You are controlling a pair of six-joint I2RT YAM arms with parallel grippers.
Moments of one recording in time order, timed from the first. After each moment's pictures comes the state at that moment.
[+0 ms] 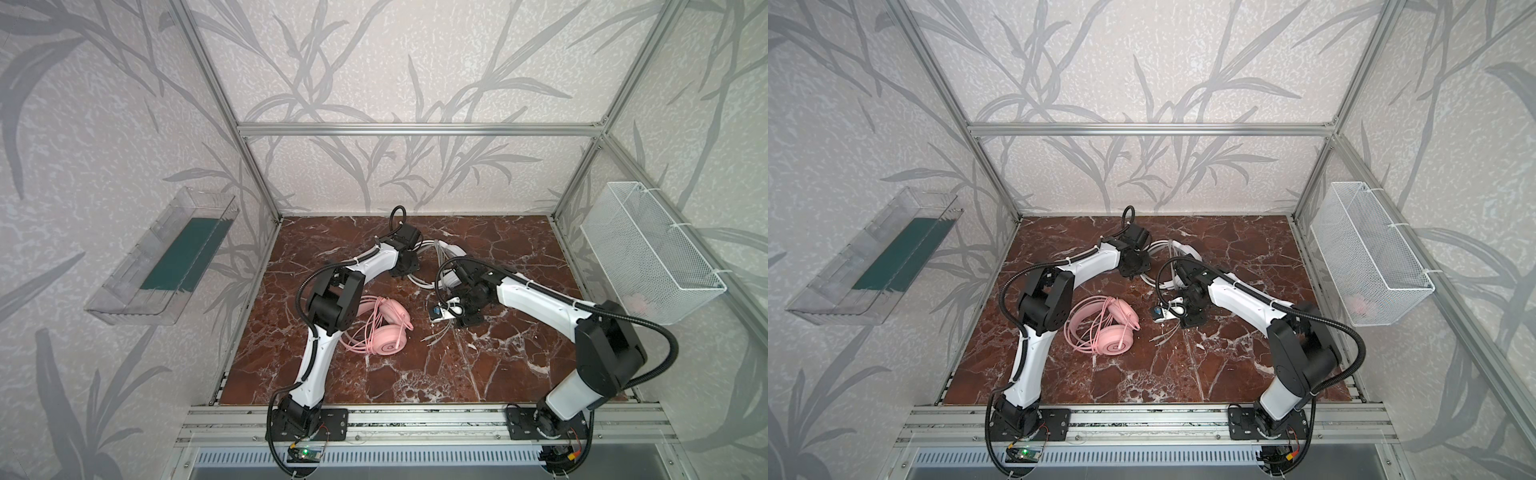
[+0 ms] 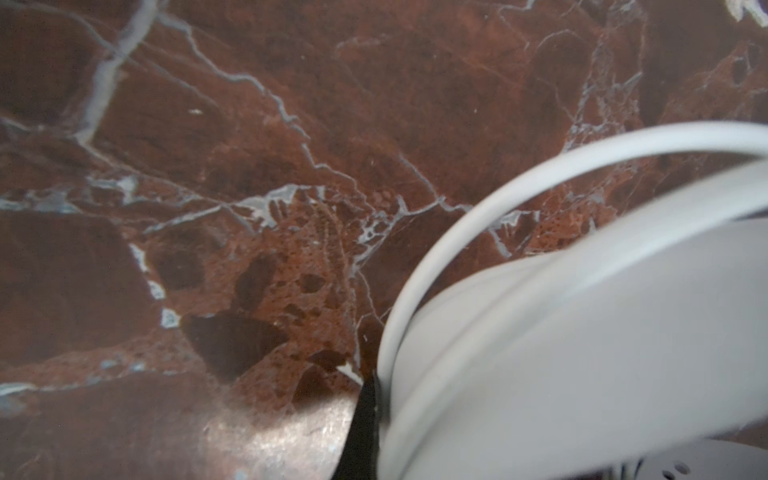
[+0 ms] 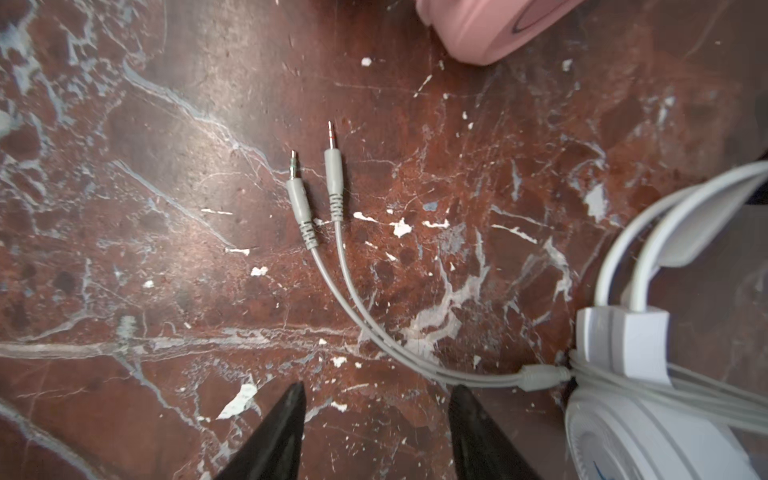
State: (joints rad) left arm -0.51 2.27 1.77 -0.61 -0.06 -0.67; right arm 0.59 1.65 1.13 -0.79 -0.22 -1.25
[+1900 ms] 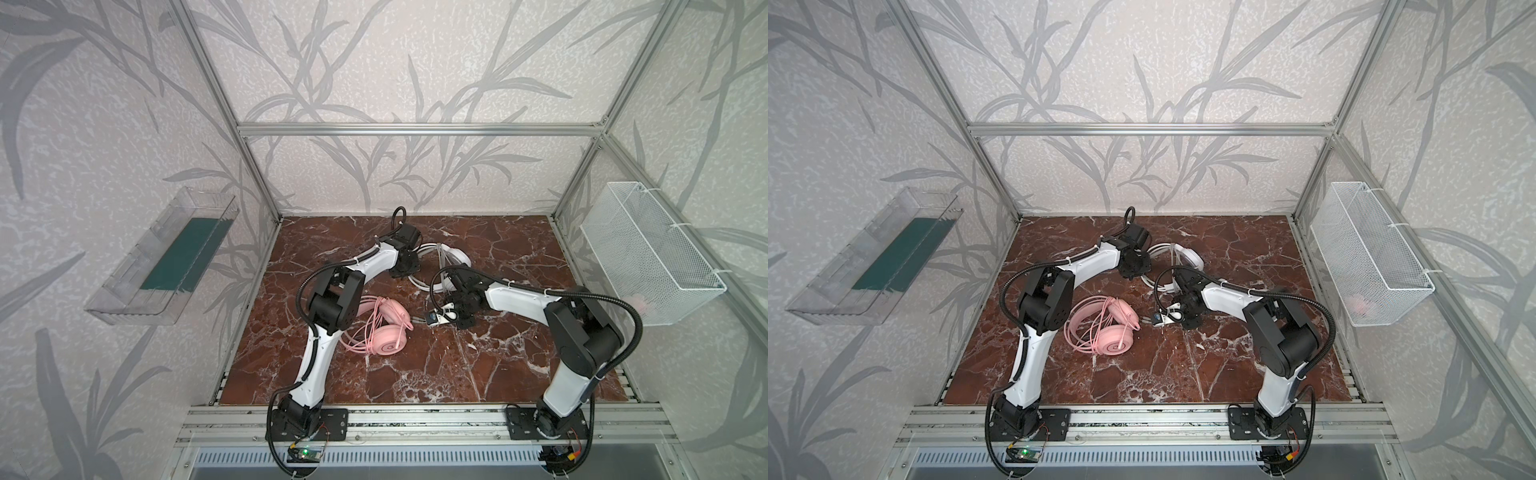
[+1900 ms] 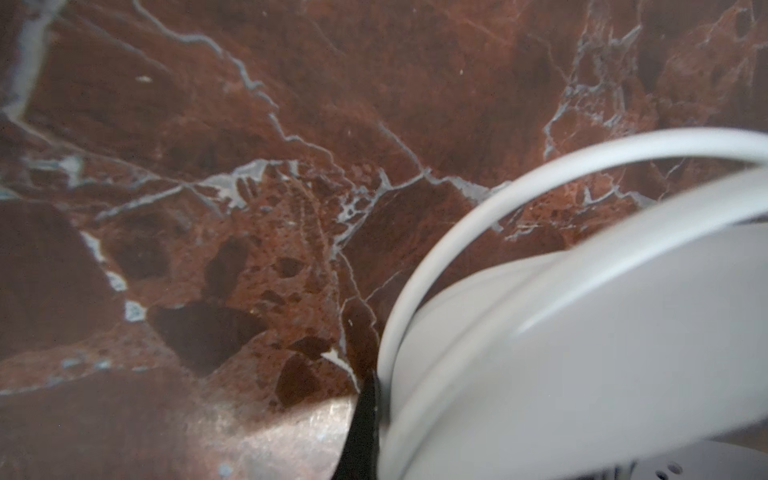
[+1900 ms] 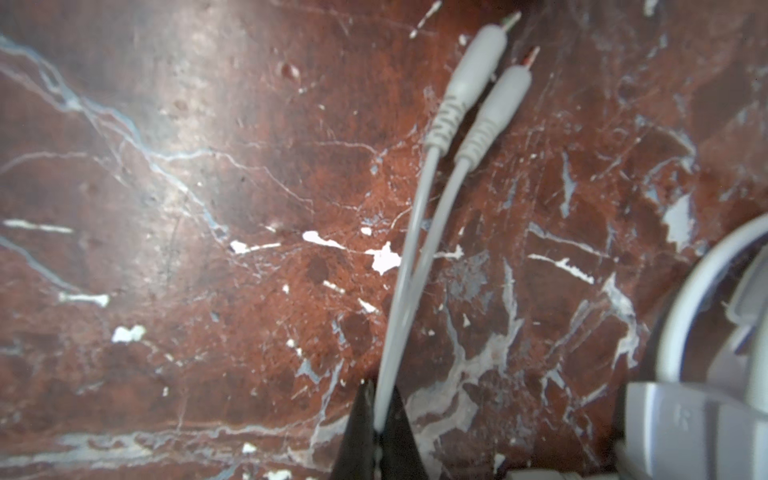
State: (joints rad) left arm -0.51 2.27 1.78 -0.64 0.01 -0.65; right arm 0.56 1.76 1.00 -0.51 -0.28 -1.23
